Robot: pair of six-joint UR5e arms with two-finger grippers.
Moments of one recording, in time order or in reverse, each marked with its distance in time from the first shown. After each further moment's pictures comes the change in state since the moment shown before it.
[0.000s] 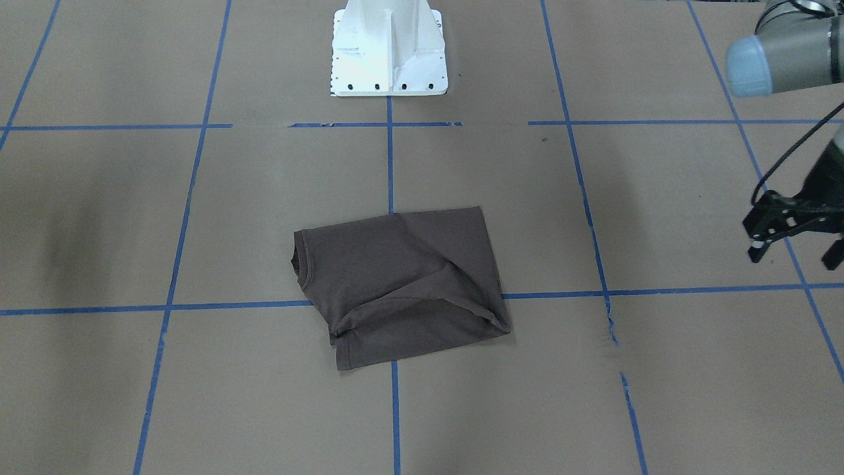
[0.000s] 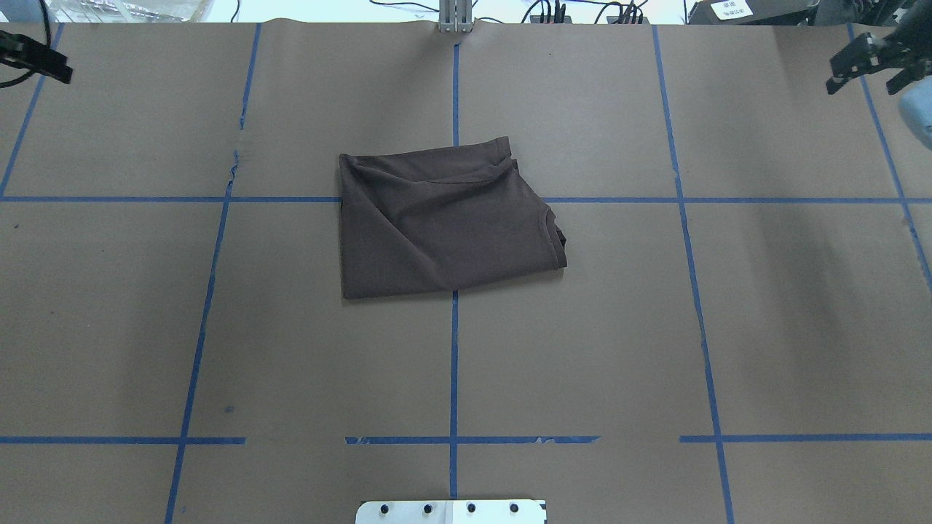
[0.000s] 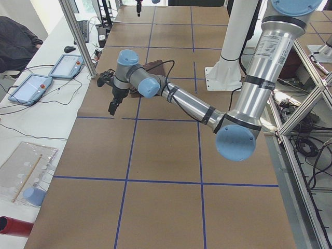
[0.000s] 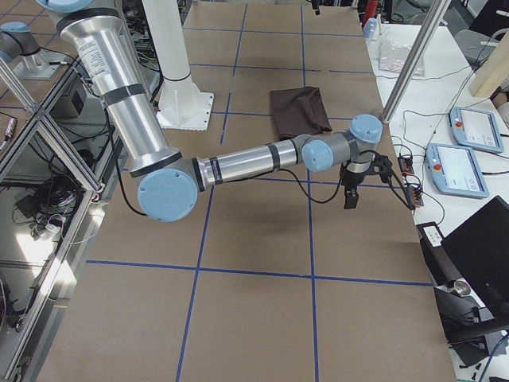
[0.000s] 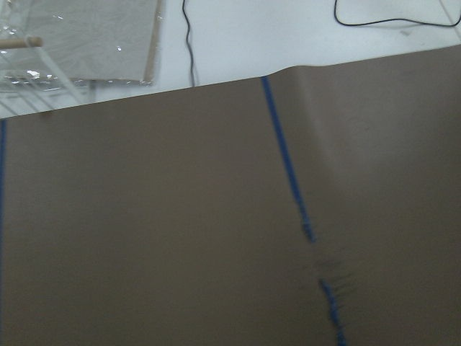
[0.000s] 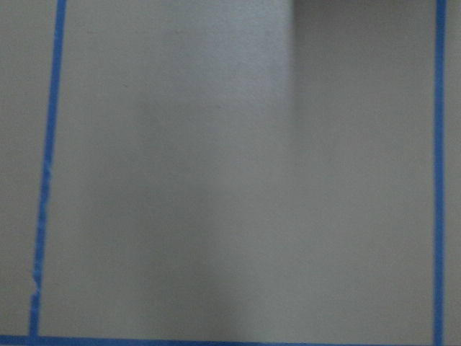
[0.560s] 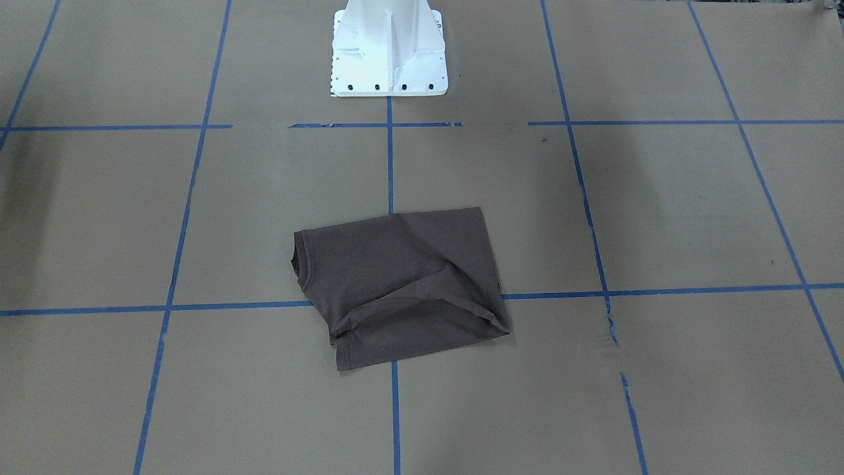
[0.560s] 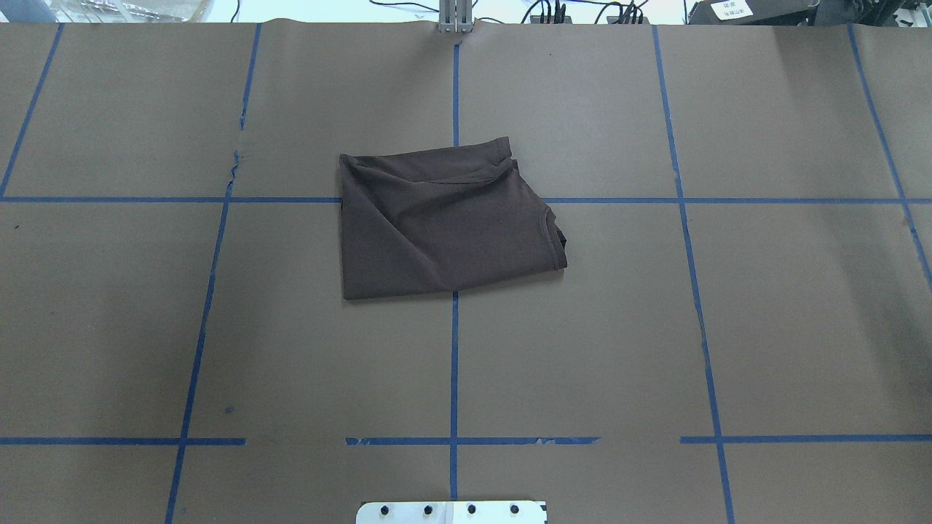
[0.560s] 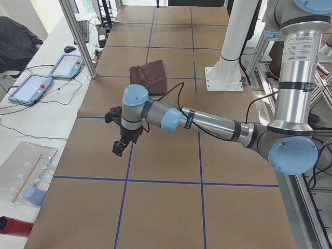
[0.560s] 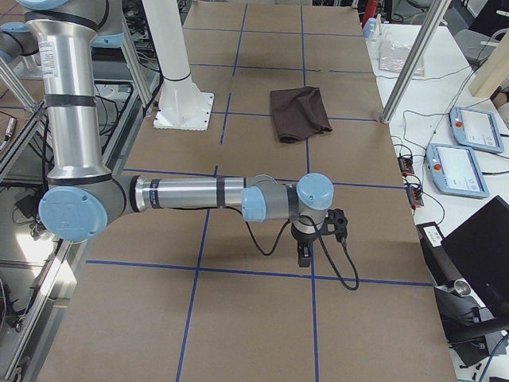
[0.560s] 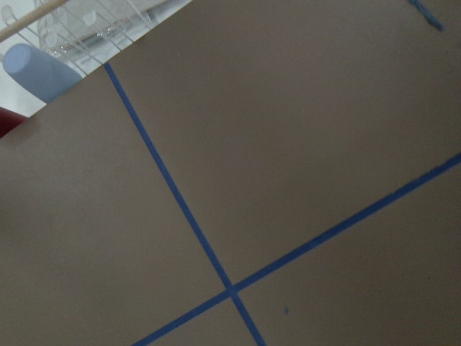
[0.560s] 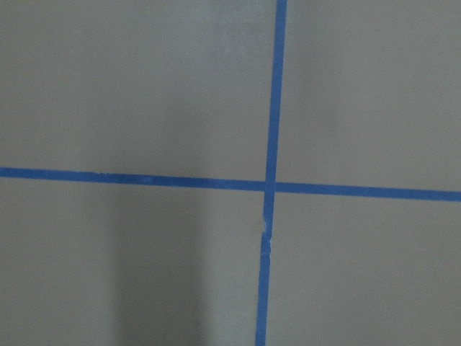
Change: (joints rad) left arm -0.210 0.230 0.020 0.022 -0.102 0.569; right arm 0.139 -0.327 0.172 -0.059 0.035 -0.258
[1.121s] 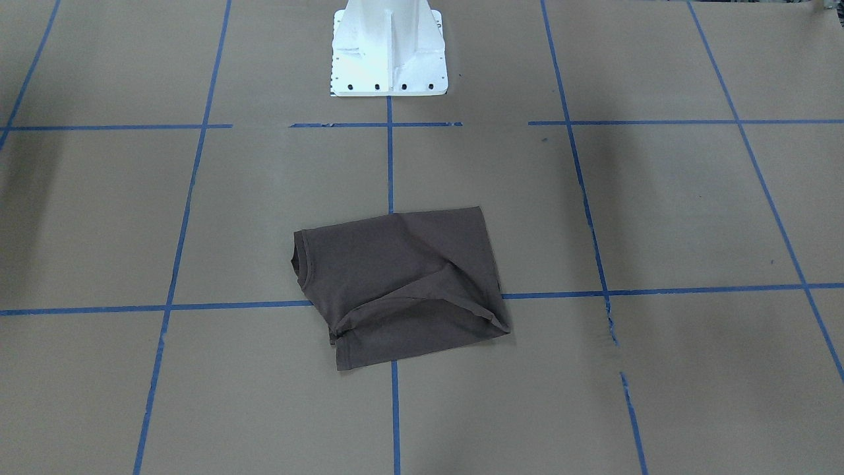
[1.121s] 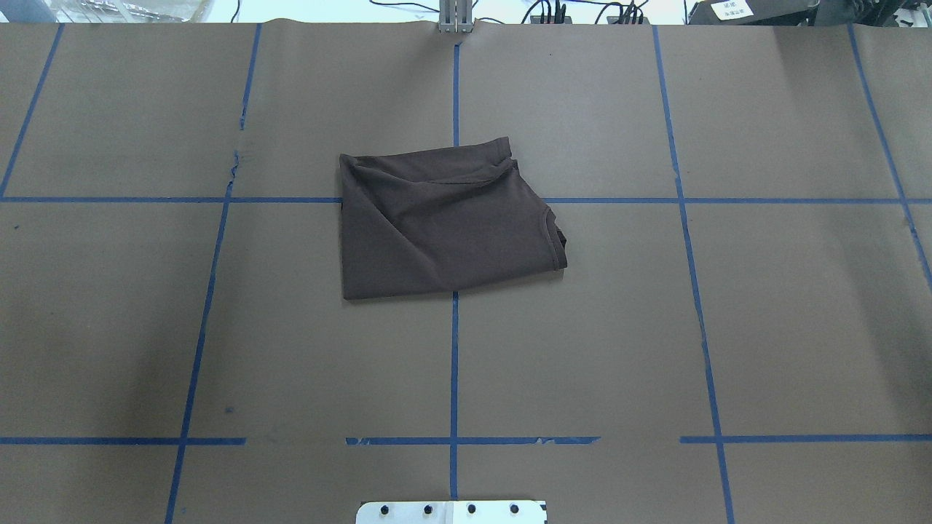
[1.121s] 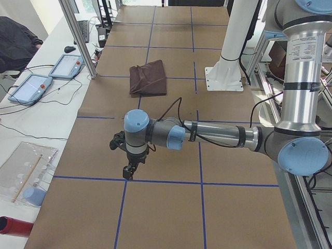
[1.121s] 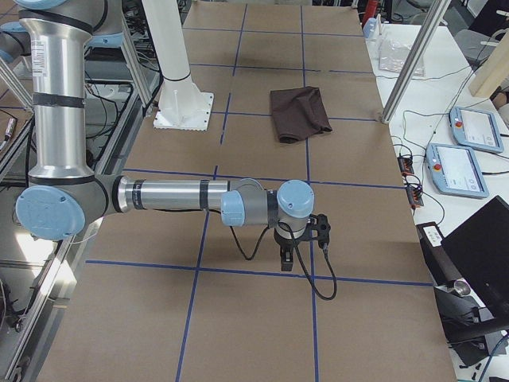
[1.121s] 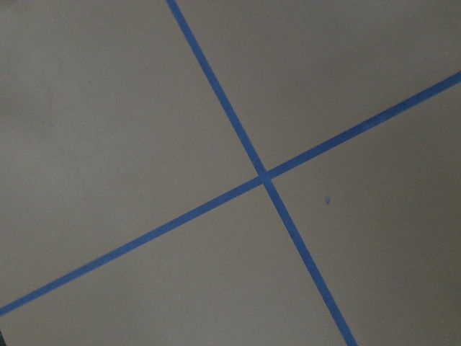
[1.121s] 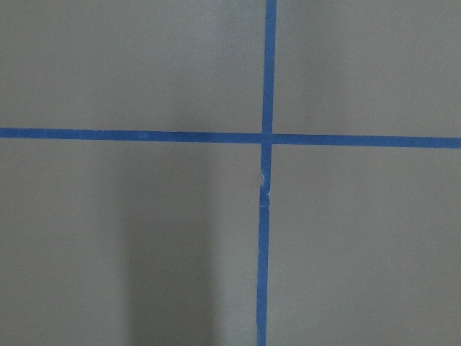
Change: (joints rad) left arm -0.014 0.032 0.114 0.066 -0.018 0.007; right arm 0.014 -0.065 0.047 -0.007 0.046 -0.003
